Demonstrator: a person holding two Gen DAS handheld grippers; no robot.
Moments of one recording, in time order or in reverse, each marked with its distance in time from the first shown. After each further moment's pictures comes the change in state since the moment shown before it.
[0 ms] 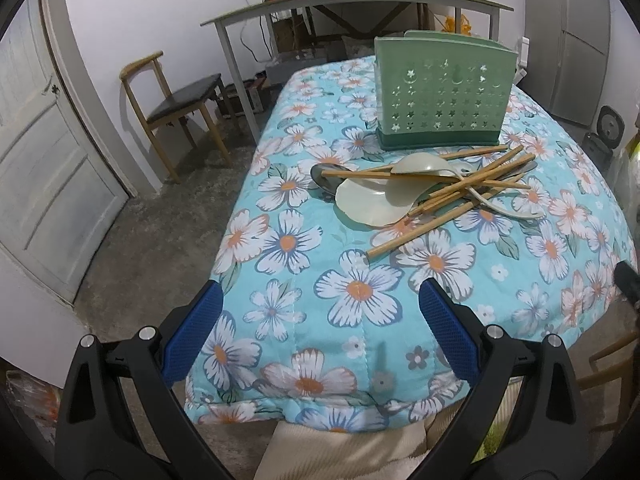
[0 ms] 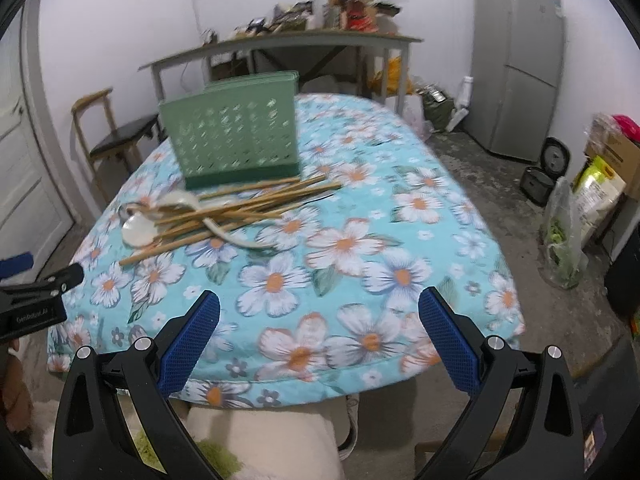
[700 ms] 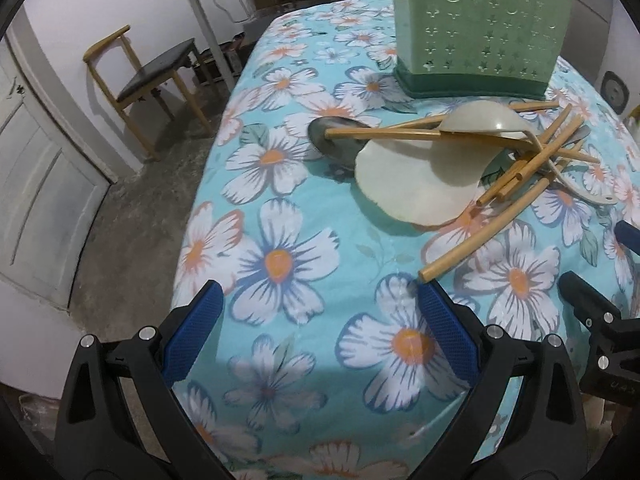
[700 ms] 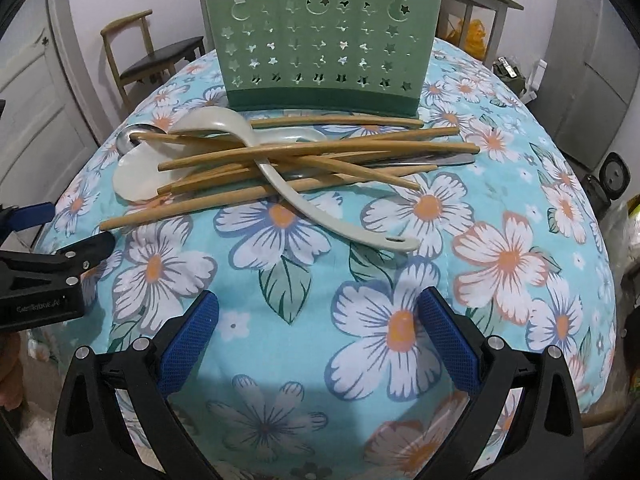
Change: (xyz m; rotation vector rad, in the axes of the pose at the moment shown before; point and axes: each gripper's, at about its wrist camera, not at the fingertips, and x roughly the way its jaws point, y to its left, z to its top) left arm 0.101 0.009 0.019 0.074 0.148 -0.046; right arm 0.115 0.073 0.008 -0.156 0.216 0.122
